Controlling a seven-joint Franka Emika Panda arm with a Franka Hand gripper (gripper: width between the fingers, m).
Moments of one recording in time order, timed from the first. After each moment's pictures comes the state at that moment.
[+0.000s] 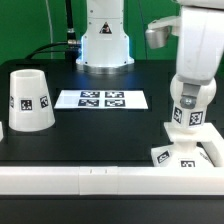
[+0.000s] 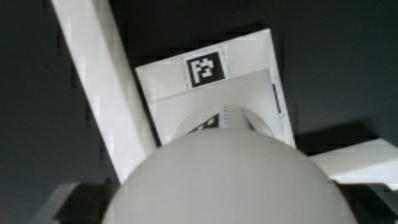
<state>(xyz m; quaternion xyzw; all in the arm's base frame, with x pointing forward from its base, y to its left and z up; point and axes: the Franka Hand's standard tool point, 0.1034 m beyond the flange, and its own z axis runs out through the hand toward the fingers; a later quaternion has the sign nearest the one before) 0.627 0.081 0.111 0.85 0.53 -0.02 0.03</state>
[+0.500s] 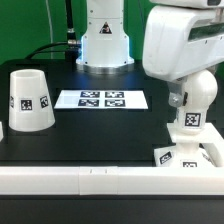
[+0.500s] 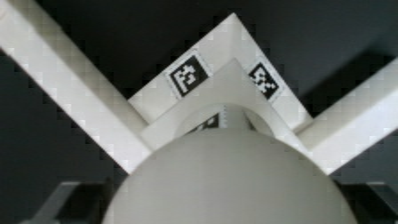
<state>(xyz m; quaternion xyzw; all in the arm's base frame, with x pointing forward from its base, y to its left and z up) 0.629 0.083 0.111 0.93 0.37 -0.01 0.03</state>
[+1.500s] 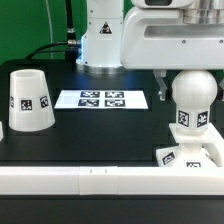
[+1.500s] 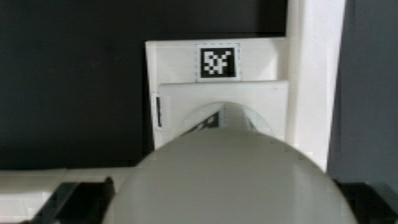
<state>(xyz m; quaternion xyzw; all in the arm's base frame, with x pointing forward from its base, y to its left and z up) 0.626 0.087 0.109 1.00 -0.10 -0.01 0.00</state>
